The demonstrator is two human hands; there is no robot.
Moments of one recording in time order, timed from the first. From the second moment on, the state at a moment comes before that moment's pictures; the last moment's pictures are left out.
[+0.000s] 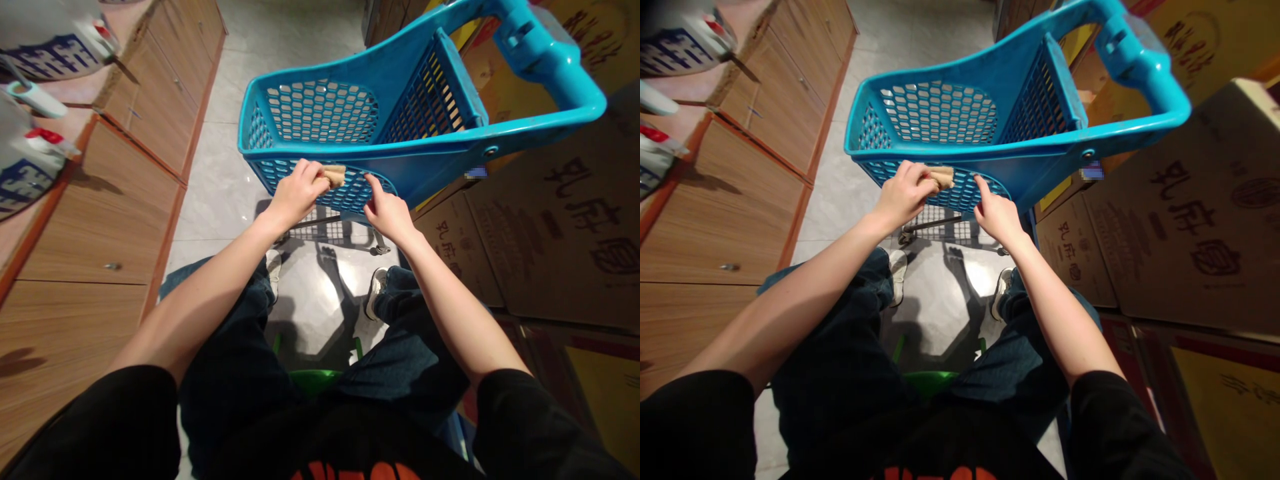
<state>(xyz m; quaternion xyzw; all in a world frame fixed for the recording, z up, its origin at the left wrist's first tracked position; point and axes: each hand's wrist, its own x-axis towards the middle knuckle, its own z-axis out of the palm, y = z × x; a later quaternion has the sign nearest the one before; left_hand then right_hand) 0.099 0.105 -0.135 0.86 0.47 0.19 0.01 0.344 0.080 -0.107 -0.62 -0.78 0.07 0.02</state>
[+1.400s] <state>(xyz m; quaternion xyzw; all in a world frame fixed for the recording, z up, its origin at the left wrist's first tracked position) 0.108 0.112 -0.153 0.87 0.46 0.19 0.03 0.344 0.081 -0.109 -0.62 -0.78 0.08 0.02</state>
